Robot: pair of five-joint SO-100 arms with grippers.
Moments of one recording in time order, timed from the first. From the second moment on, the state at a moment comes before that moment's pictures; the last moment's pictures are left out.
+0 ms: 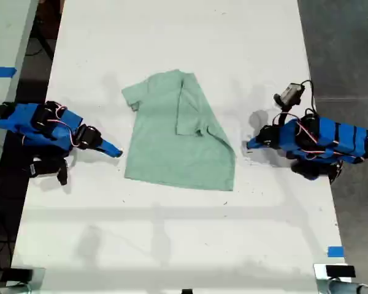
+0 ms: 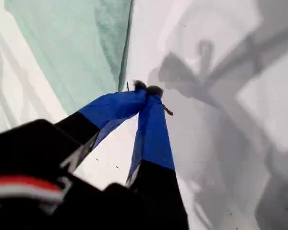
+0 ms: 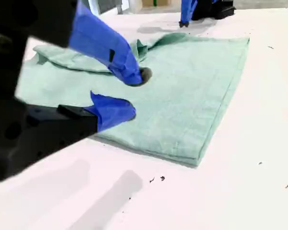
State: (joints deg) arm 0 6.0 206.1 184.3 60.4 2.6; arm 1 14.9 200.0 174.9 76.3 -6.6
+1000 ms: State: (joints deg) arm 0 -25.8 187.2 173.6 45.7 13.8; arm 1 12.6 200.1 174.9 75.8 -11.0
